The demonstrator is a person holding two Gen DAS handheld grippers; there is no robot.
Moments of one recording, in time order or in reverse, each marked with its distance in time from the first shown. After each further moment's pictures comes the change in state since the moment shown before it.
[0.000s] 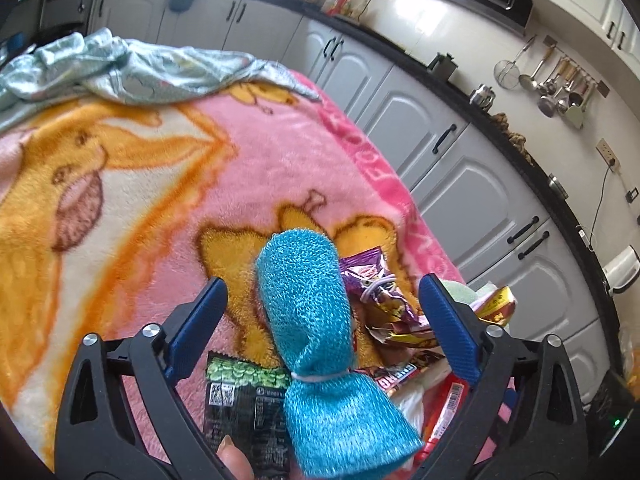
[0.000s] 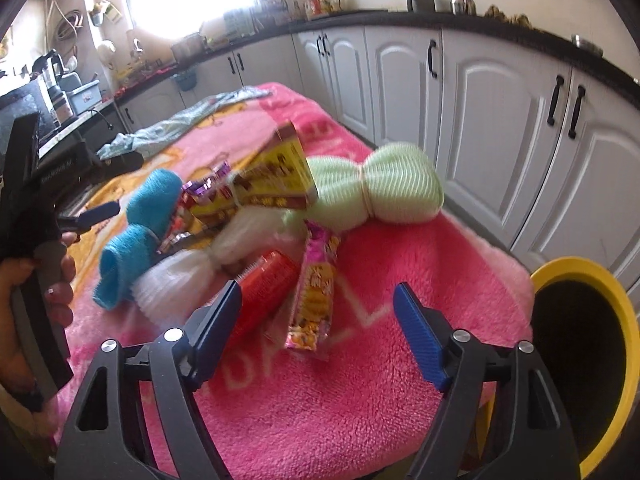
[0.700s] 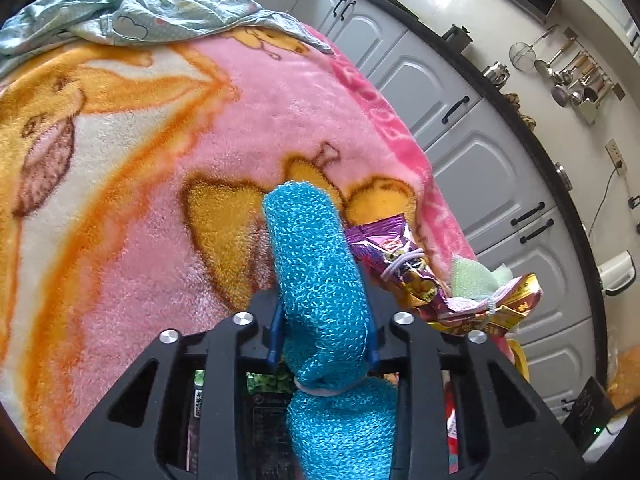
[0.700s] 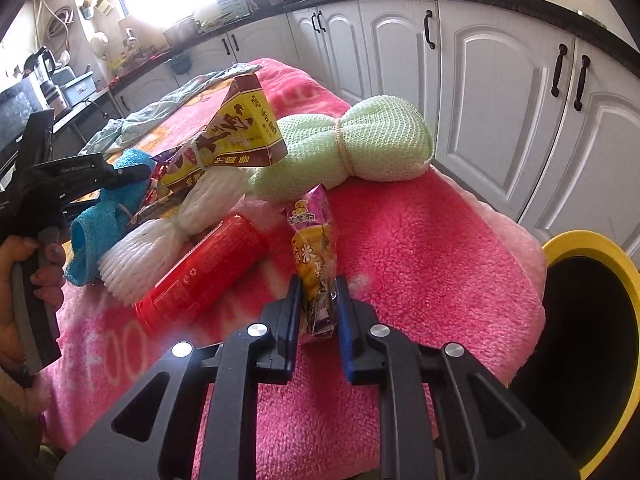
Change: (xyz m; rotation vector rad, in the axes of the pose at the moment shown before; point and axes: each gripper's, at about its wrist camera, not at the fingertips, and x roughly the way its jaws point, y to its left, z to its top) left arm 0.029 0.014 -0.007 -0.058 0.139 -0.030; right arm 0.015 -0.021 -0.014 0.021 0.071 0.019
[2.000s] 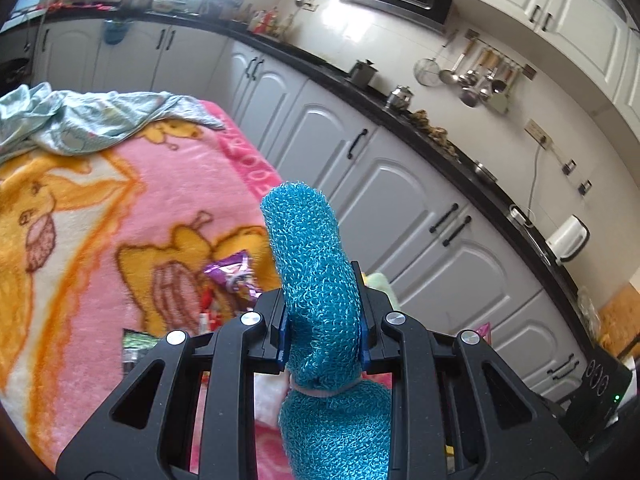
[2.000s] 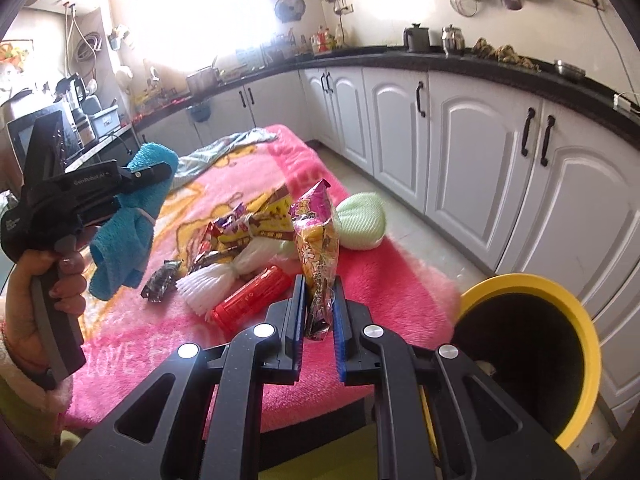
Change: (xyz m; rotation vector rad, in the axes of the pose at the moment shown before) left arm -0.095 -0.105 -0.024 0.213 -0.190 -0.169; right arm -0.131 -0.005 0.004 -0.036 -0.197 0.011
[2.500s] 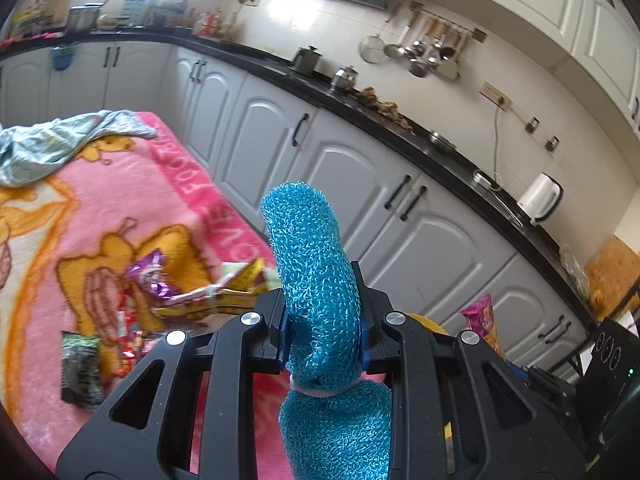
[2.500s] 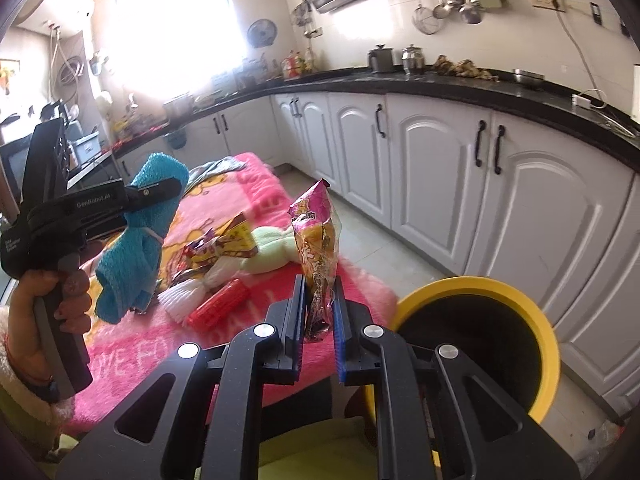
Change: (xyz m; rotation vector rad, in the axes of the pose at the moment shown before) left arm 0.017 -0.080 -0.018 0.141 0.037 -0.097; right arm -0.056 -0.037 -0.007 0.053 -0.084 -0.093
